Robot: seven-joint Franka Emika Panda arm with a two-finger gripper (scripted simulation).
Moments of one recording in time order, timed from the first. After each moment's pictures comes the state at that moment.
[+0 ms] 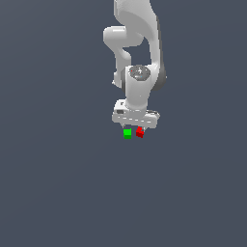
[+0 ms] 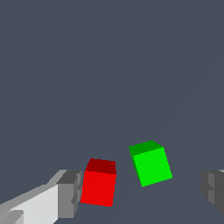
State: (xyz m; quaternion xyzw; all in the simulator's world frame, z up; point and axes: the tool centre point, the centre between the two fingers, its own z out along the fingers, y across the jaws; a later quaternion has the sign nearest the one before) arm -0.062 0.049 0.114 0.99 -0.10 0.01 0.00
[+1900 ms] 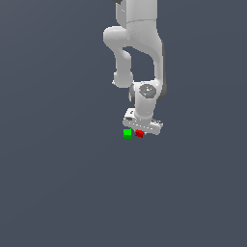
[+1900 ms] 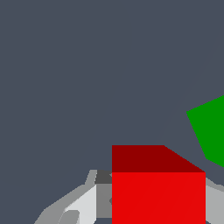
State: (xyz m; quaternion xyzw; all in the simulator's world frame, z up) arm -0.102 0.095 0.020 0.99 -0.17 0.00 0.00
